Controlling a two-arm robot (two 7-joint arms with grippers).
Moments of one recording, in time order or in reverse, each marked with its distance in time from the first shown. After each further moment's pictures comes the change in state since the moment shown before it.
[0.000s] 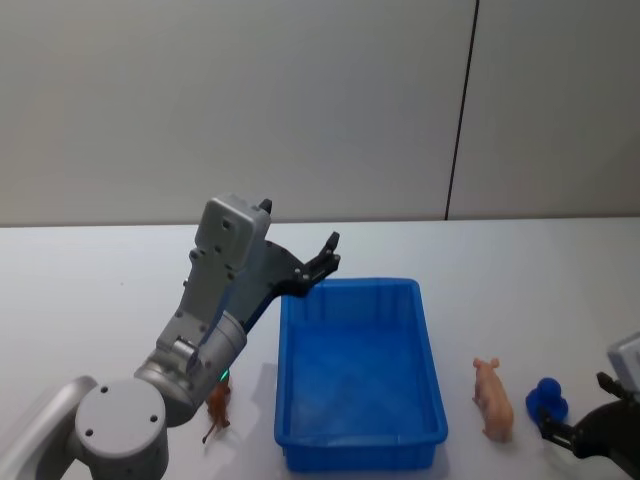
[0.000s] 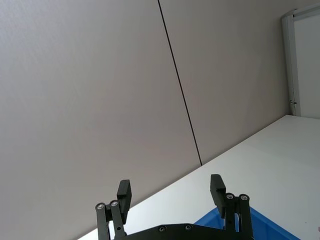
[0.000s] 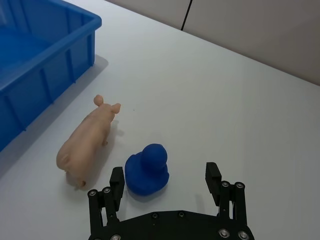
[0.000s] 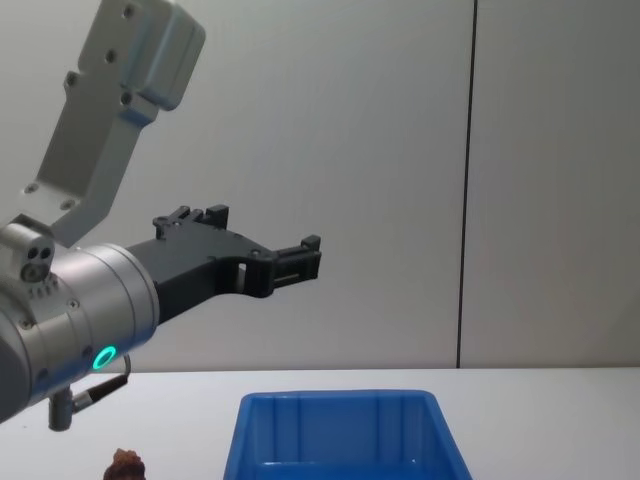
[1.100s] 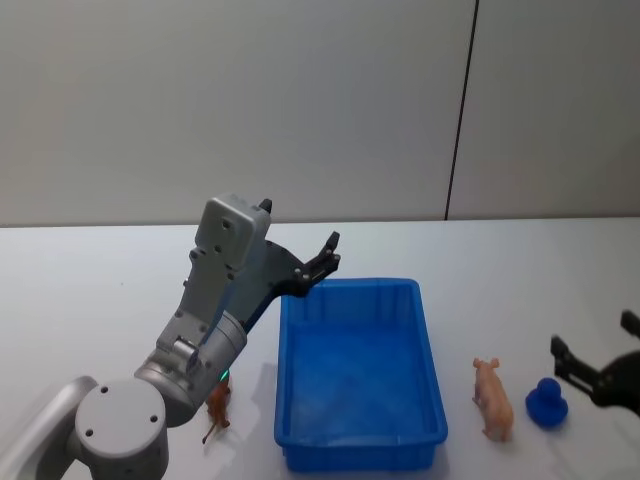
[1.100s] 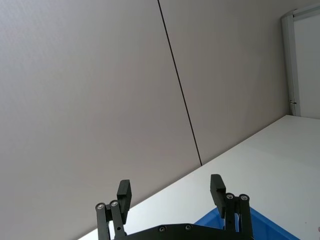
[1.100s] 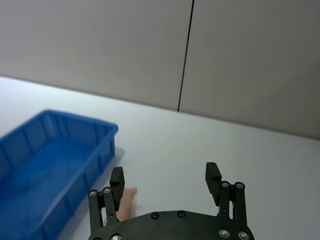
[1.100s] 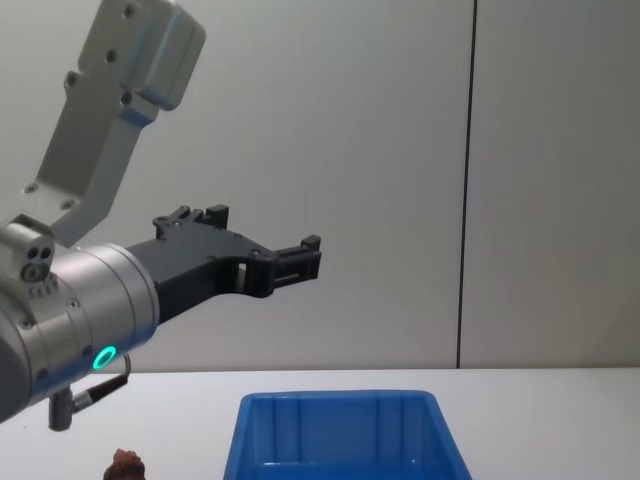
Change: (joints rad) left arm 0.000 0.000 0.000 0.000 0.000 0.000 0.000; right arm -0.120 0.074 0.067 -0.242 0.253 -0.150 -0.073
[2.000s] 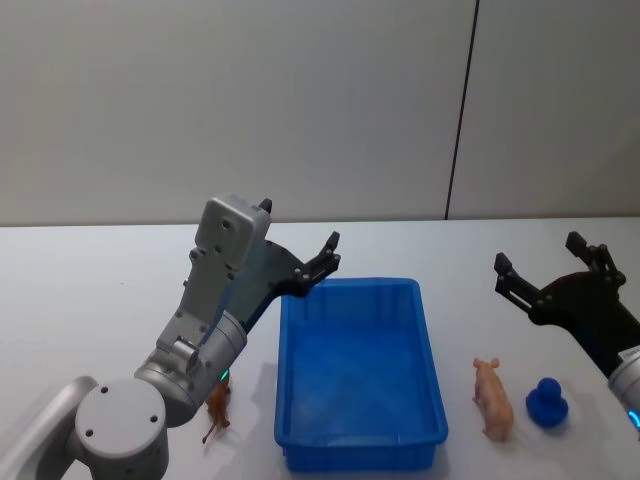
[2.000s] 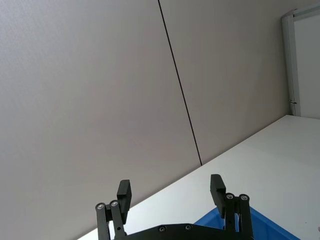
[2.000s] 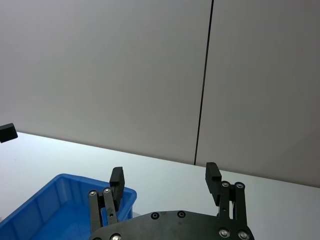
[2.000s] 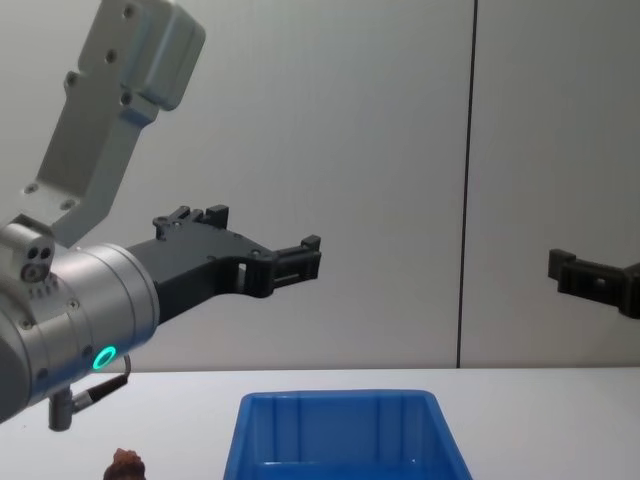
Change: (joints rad) left arm 0.000 0.000 0.000 0.000 0.000 0.000 0.000; right arm 0.203 -0.168 -0.076 0.113 -0.071 -0.080 0.013
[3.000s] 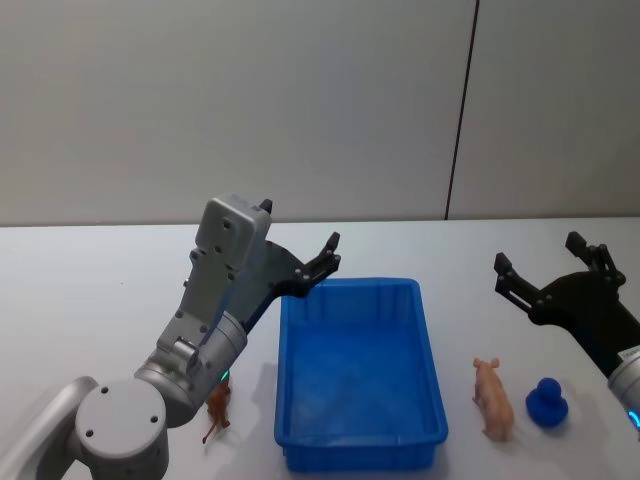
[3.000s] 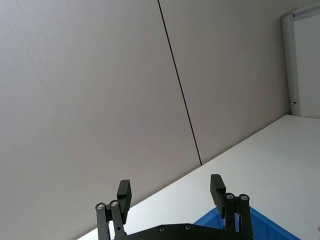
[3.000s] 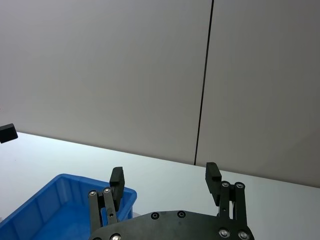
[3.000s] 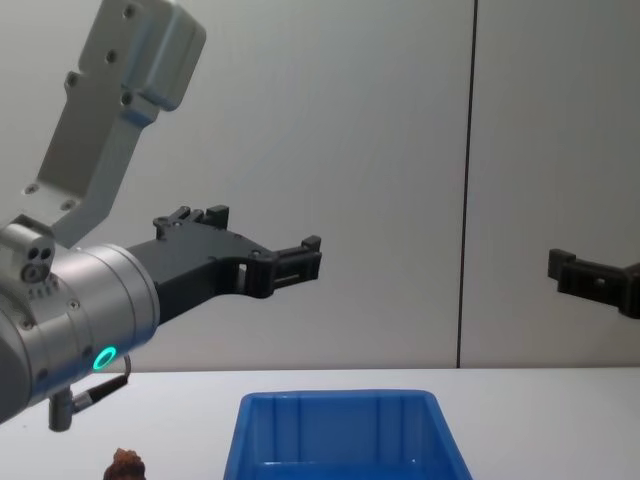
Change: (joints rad) left arm 0.001 0.000 0.001 -0.001 0.001 0.001 0.000; right arm 0.000 0.000 0.000 0.000 0.000 0.000 0.000
